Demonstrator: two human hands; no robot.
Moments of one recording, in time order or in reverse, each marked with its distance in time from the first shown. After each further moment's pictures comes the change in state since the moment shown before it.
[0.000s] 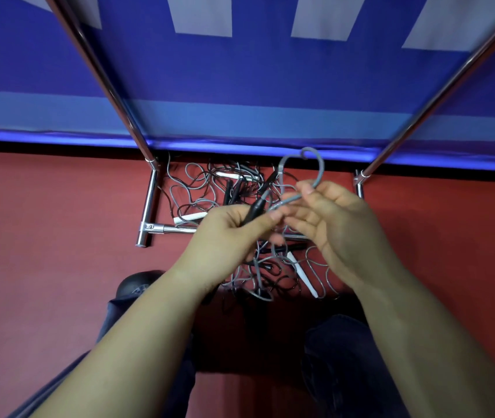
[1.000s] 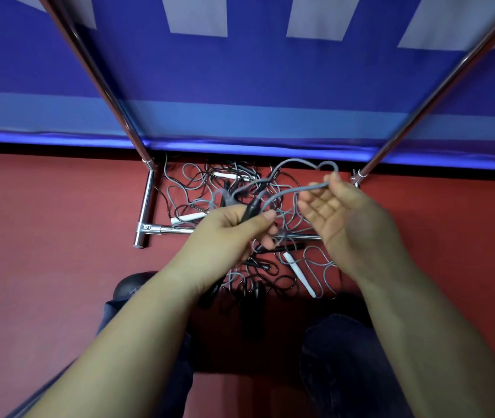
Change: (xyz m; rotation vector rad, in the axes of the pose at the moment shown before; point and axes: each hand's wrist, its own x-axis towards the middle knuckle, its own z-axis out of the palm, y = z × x) left_hand 0.000 0.004 0.000 -0.038 -0.044 -0.062; right_hand 0.006 -0.008 -0.008 0.324 0.153 0.039
